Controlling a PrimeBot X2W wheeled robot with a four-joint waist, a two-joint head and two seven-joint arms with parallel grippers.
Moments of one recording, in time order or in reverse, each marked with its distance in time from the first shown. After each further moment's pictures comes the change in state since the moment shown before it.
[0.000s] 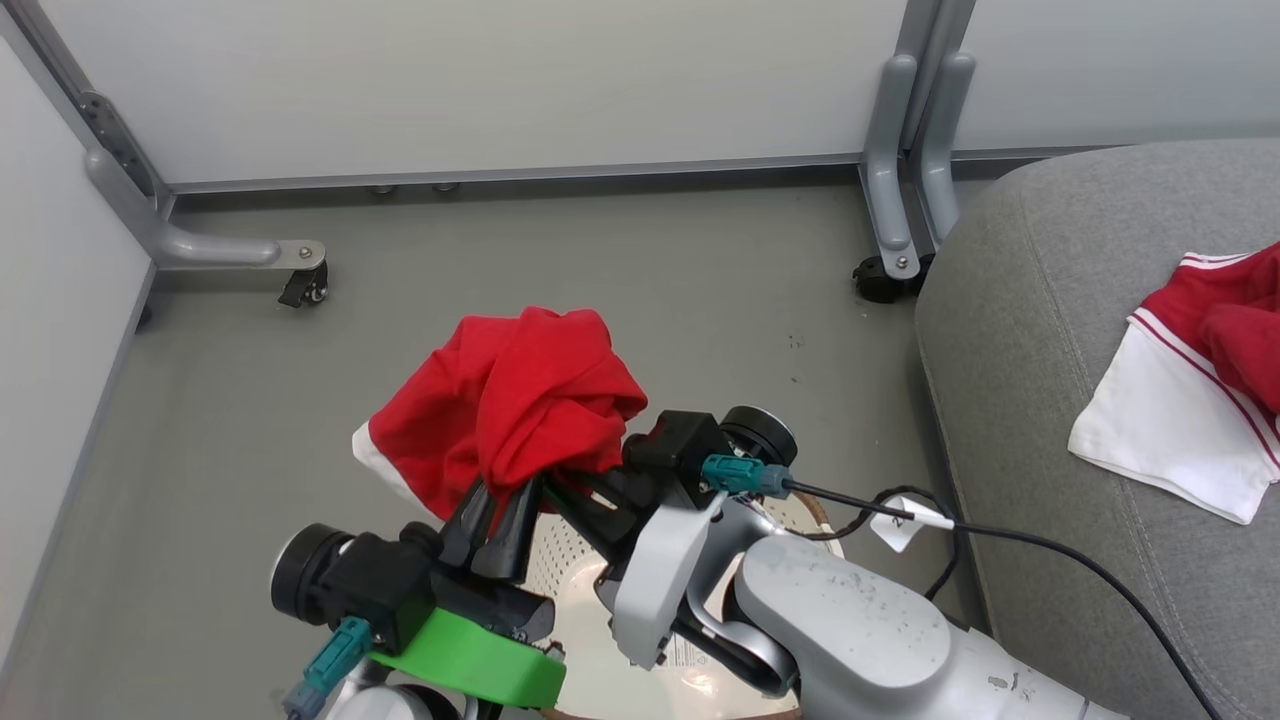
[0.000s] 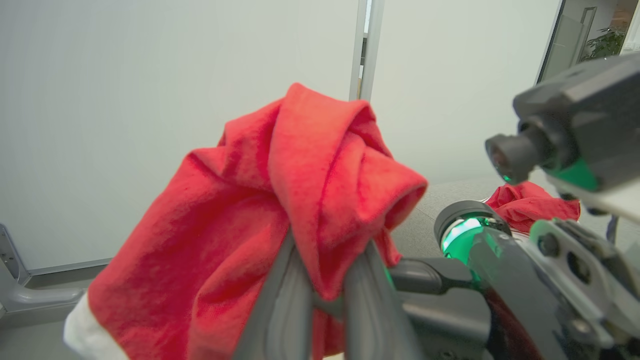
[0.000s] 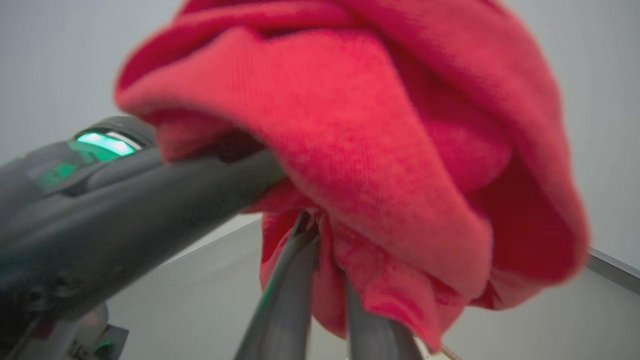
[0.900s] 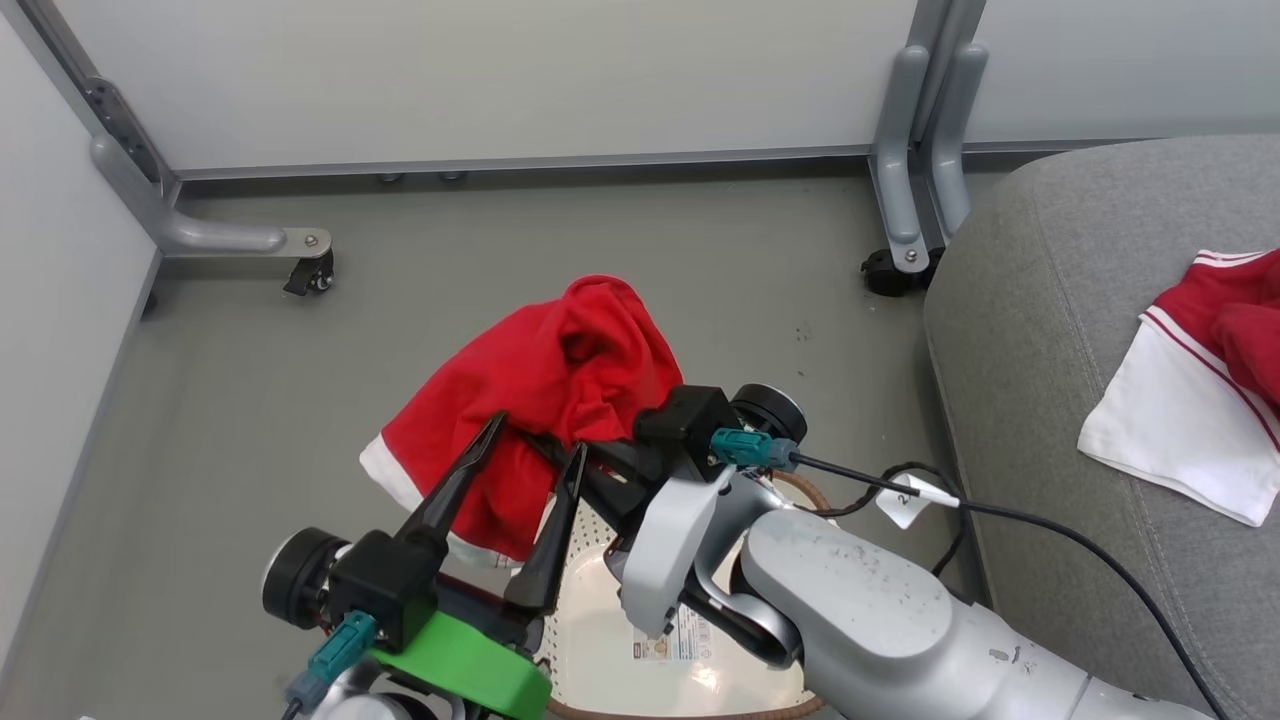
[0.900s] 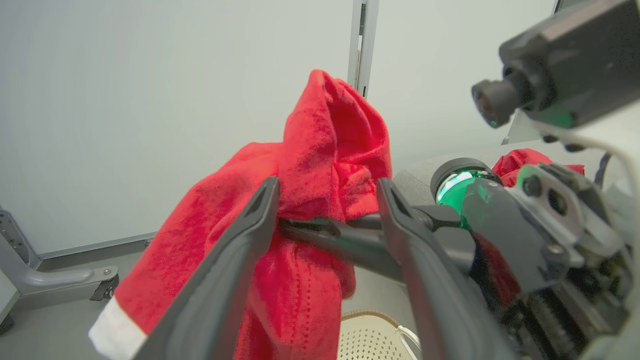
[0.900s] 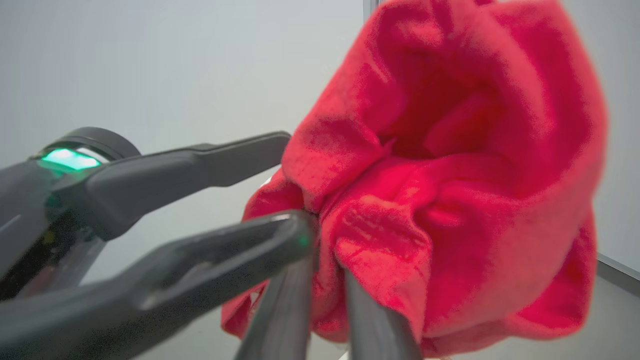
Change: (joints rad) left arm -0.002 0.053 -0.026 -0.011 -0.007 0.009 0.064; right arm -0.046 0.000 0.004 0.061 0.022 0.000 -0.025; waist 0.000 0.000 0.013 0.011
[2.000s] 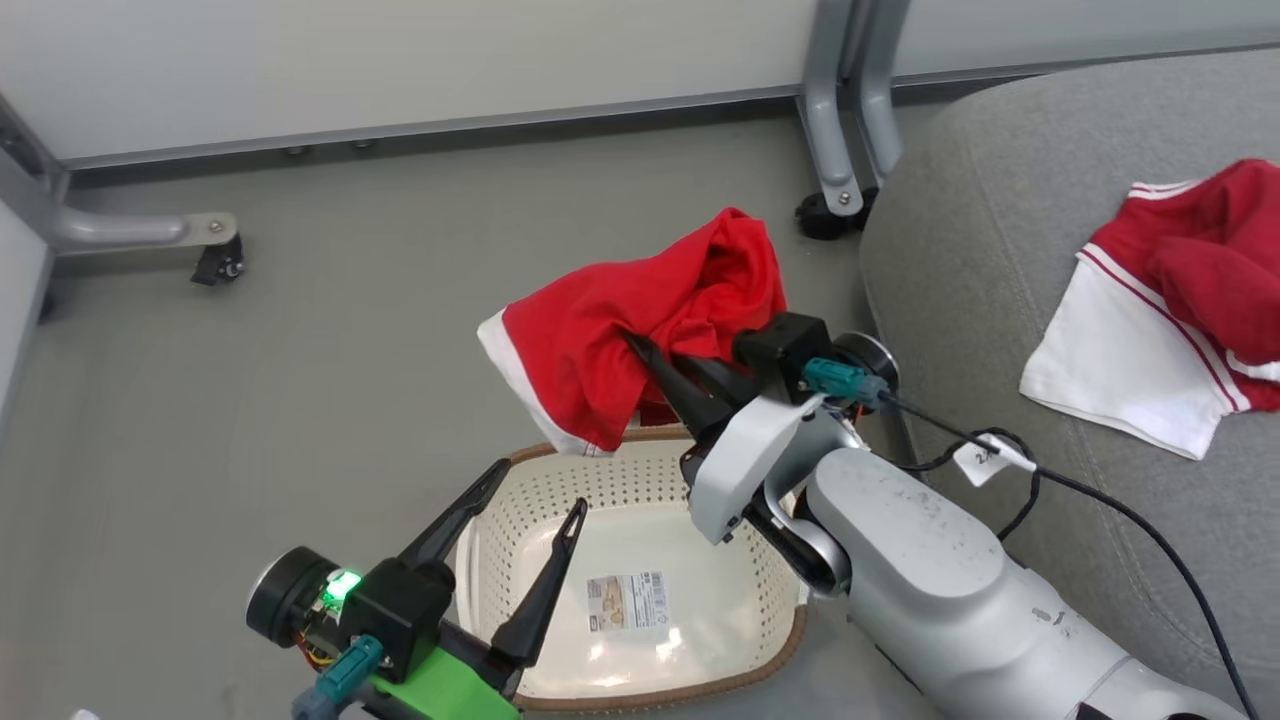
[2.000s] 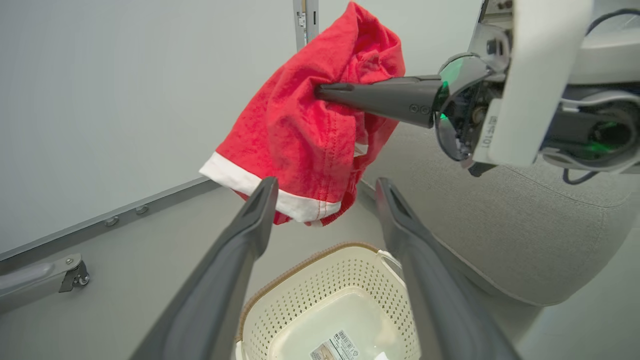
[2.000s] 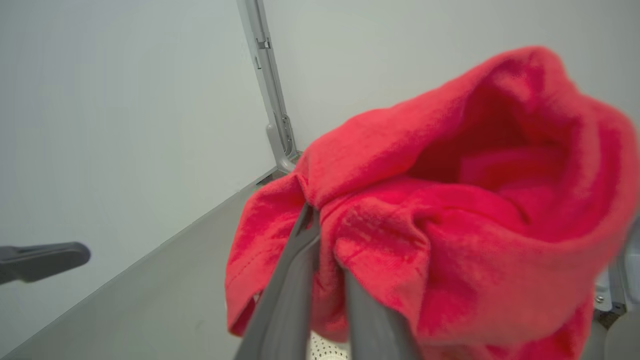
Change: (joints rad) left arm 0.031 0.122 -0.048 -0.039 0.026 -0.037 0.079; right arm -0.009 0.001 -0.210 0.124 -0.080 0.000 -0.056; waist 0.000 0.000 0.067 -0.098
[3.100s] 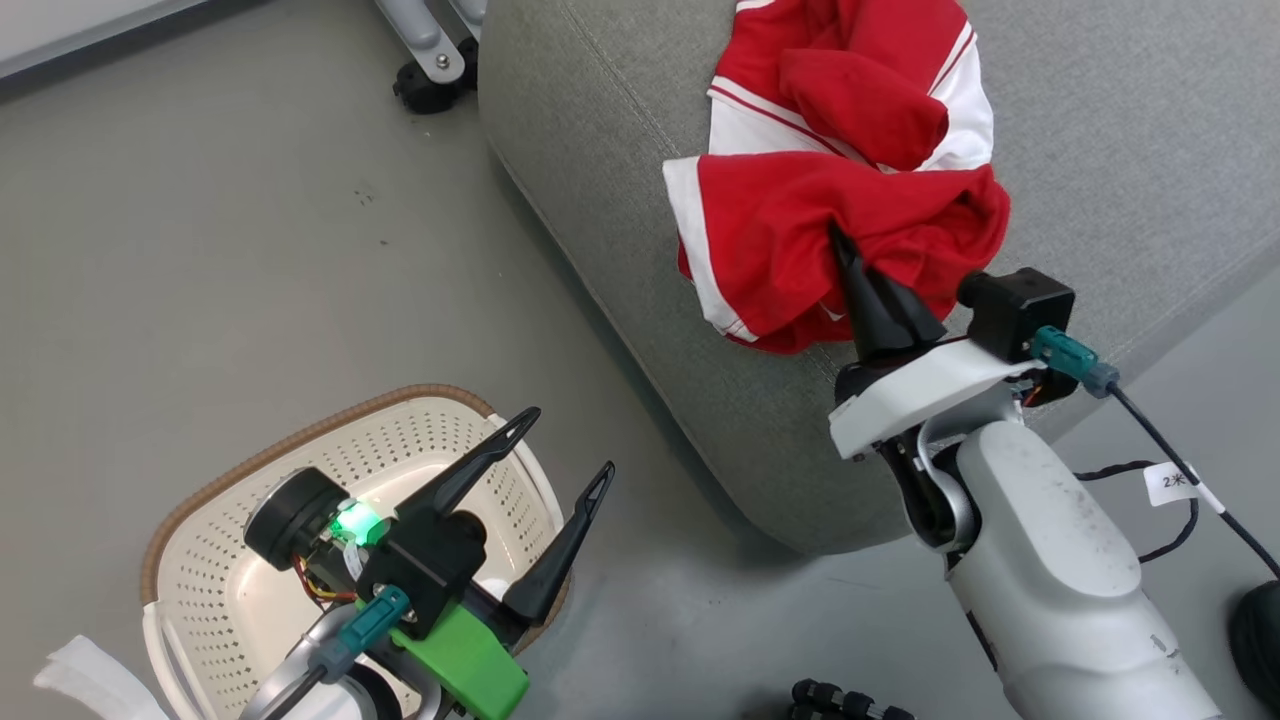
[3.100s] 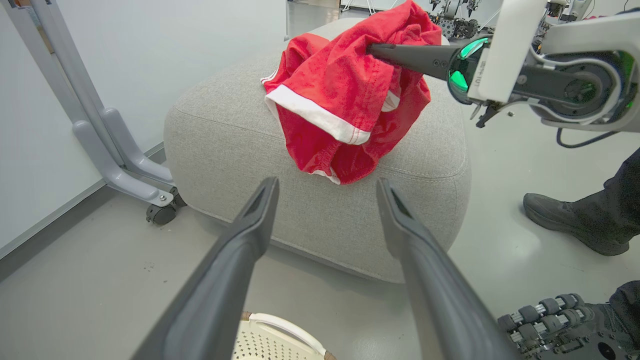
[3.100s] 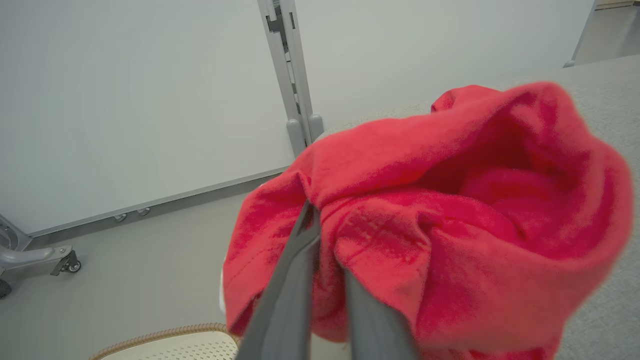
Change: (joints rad) left arm -0.127 0.068 -0.054 -0.089 0.035 -0.046 0.123; right arm 0.155 -0.006 -0.486 -0.151 -0.126 0.000 -0.032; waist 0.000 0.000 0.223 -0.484
